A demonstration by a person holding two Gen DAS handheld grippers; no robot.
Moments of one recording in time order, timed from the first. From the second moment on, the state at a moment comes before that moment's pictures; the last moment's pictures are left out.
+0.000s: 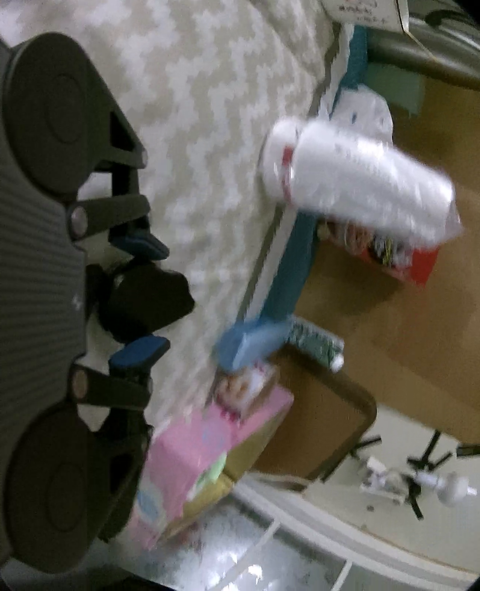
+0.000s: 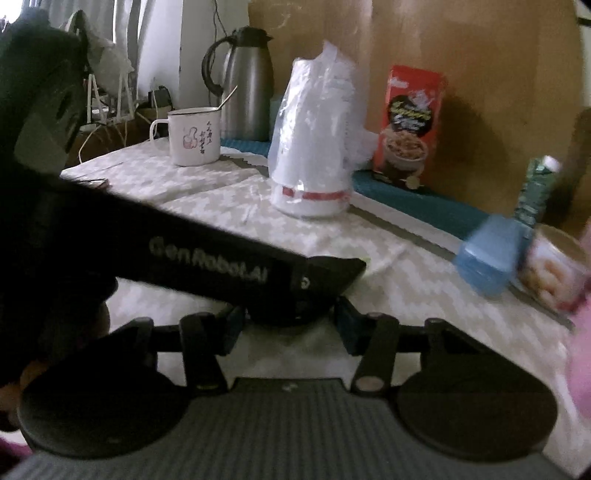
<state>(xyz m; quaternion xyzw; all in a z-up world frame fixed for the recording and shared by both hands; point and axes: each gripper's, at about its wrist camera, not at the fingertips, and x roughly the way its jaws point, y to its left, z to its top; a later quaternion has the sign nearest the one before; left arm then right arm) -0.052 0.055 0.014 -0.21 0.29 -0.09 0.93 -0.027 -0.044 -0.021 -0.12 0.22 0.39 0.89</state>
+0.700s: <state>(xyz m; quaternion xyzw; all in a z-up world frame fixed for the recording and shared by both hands) 0.055 -0.161 0.089 -0.09 0.26 -0.27 0.92 -0.003 -0.219 0.021 -0.02 0.08 0.15 0.99</state>
